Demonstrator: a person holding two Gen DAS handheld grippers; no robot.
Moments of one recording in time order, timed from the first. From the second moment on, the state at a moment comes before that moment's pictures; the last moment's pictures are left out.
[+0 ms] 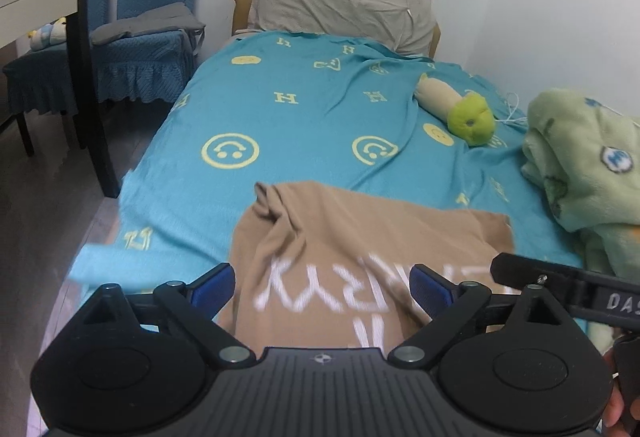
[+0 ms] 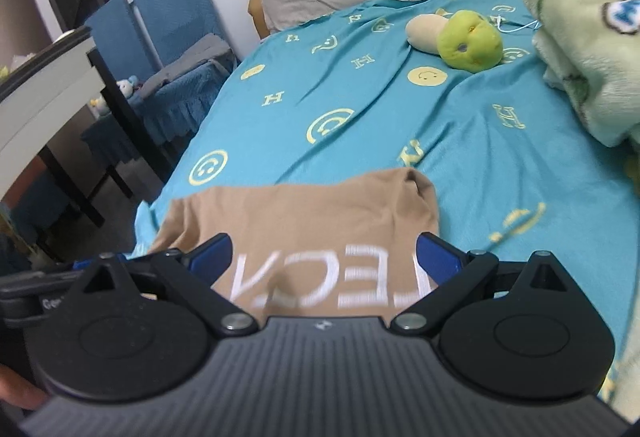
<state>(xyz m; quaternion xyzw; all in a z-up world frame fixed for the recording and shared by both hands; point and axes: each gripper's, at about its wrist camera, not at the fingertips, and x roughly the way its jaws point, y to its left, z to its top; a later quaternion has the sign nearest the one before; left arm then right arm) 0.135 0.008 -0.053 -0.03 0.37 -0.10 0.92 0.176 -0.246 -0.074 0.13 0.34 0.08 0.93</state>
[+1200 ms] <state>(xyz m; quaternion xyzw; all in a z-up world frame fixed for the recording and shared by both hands) 0.108 0.049 -0.123 -0.41 0.47 -0.08 0.78 0.183 -0.251 -0.109 0.16 0.44 0.04 0.88</state>
